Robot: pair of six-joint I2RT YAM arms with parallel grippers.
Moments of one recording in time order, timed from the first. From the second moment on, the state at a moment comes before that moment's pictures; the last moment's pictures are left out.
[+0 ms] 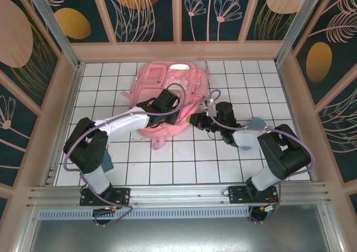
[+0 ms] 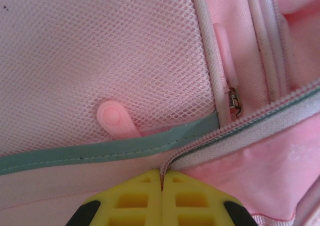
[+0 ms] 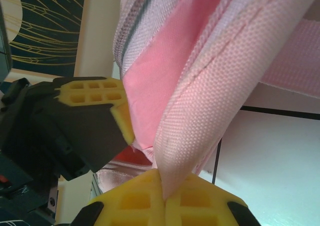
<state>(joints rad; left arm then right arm) -0.72 1.74 1.19 -0.39 -0.14 -0.27 0.50 1.54 0.55 0.57 -0.62 0.94</state>
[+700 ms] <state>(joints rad) -0.71 1.78 1.24 -0.42 -0.09 -0.28 0.50 1.54 0.56 0.58 -0.62 0.93</state>
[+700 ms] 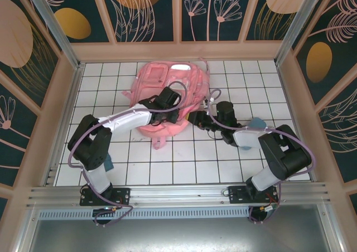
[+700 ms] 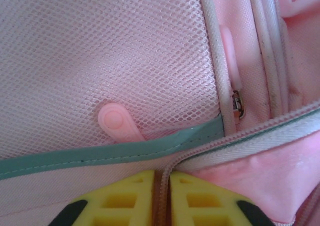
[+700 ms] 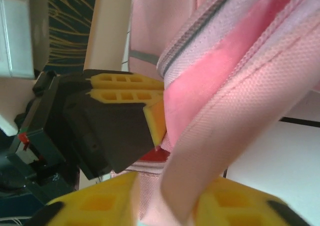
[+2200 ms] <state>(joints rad) -0.70 1.87 1.35 -0.46 0.09 -0.14 0.47 1.53 0.55 0.53 -0.63 0.94</state>
